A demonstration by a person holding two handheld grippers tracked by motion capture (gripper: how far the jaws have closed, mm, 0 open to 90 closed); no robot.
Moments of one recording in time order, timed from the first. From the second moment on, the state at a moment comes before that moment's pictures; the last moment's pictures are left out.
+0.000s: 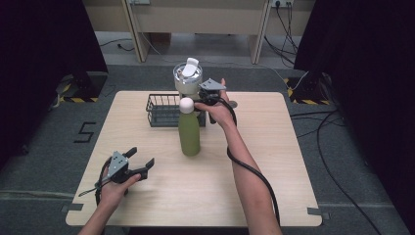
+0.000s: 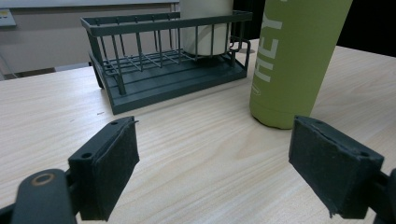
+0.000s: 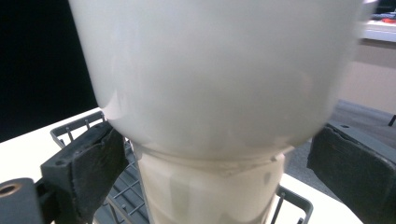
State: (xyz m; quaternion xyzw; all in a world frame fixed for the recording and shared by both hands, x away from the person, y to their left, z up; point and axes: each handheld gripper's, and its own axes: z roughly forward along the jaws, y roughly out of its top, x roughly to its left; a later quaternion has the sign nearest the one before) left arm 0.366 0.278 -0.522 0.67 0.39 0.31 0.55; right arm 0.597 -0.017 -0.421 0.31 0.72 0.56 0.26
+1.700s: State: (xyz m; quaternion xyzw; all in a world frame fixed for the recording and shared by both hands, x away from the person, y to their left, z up) left arm 0.373 0.267 -0.515 0.67 0.37 0.32 0.55; right arm 0.512 -0.125 -0.423 0.35 0.70 0.53 0.34
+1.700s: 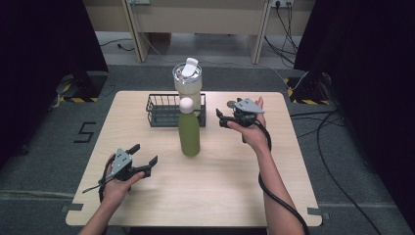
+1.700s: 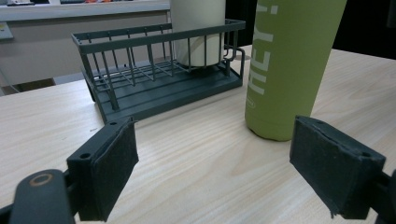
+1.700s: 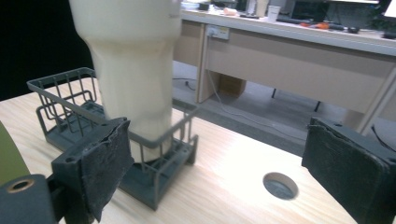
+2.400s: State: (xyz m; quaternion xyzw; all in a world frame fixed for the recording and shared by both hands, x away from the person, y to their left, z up) left arm 0.385 0.257 -0.505 0.66 0.36 0.32 0.57; right arm 0.461 -0.186 -0.442 0.40 0.66 0.51 0.37
